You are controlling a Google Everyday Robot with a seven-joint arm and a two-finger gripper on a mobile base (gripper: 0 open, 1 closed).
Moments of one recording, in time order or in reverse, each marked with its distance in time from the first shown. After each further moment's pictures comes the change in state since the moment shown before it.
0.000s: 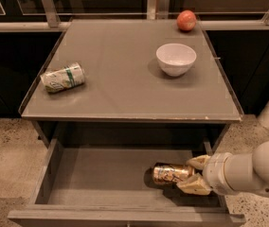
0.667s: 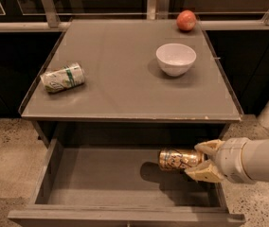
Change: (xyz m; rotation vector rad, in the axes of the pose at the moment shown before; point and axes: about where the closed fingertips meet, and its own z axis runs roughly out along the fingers) arm -0.037 -0.018 -0.060 0.064 -0.046 -0.049
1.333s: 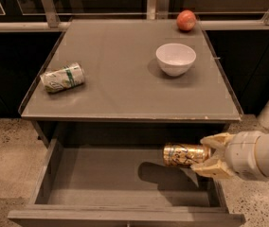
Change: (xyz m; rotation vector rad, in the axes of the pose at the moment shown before) arm -0.019 -0.003 -0.033 0.021 -0.010 -0.047
